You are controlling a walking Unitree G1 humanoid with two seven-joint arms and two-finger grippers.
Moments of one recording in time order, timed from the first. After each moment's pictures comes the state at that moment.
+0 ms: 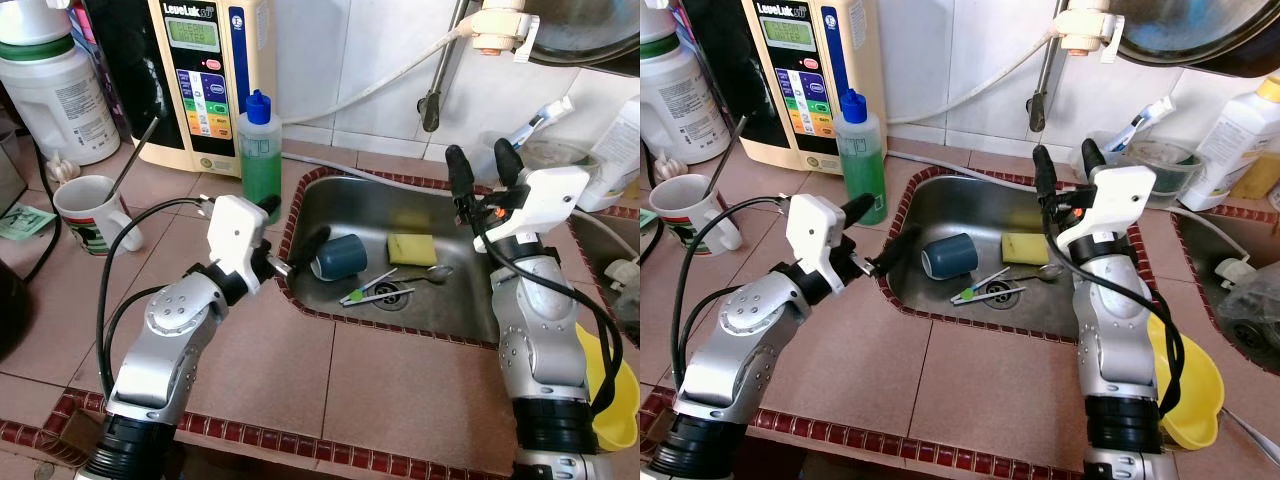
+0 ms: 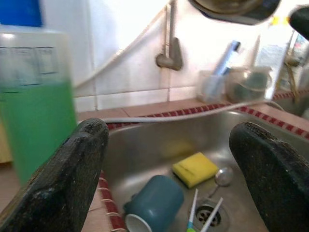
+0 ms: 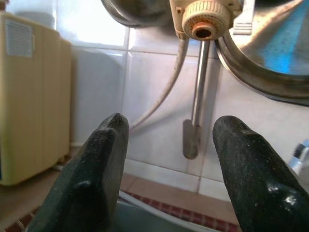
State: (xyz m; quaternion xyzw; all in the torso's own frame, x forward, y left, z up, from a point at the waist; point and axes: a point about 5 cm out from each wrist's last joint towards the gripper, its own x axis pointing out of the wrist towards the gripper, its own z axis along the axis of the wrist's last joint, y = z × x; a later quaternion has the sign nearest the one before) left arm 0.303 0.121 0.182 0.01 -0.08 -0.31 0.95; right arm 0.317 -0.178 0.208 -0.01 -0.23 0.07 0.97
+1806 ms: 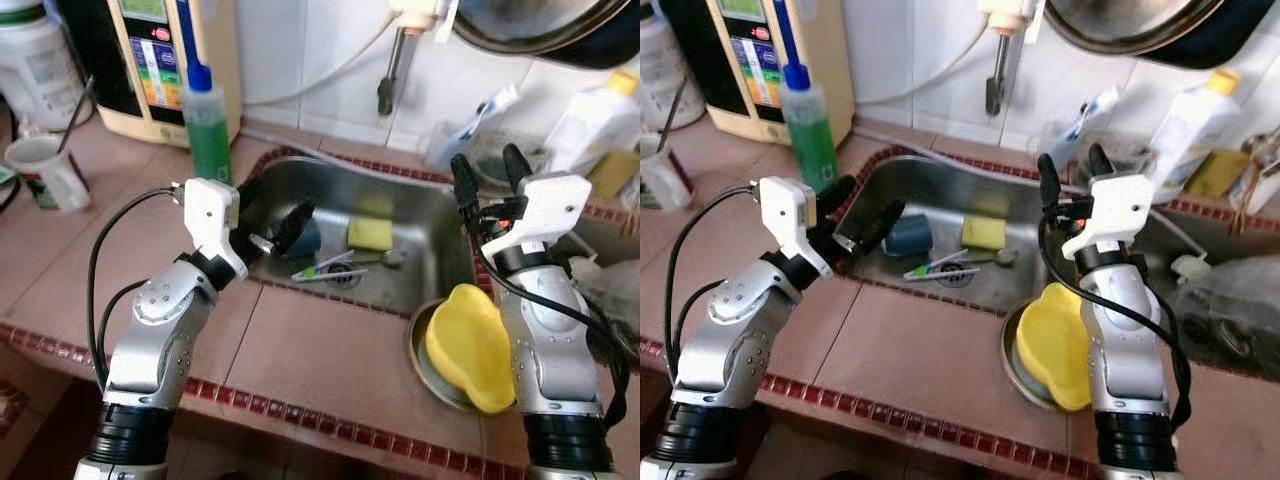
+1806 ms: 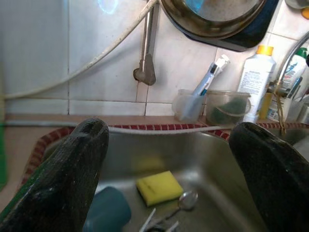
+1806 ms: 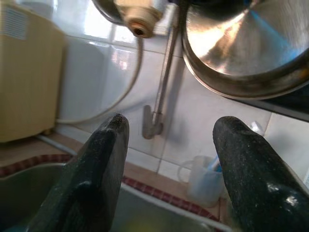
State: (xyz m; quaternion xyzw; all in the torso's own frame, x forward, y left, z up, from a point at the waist) left arm 0.310 0.128 0.193 -0.04 -0.11 -0.30 0.95; right arm 0.310 -0.179 0.212 -0.05 -0.23 0.07 0.97
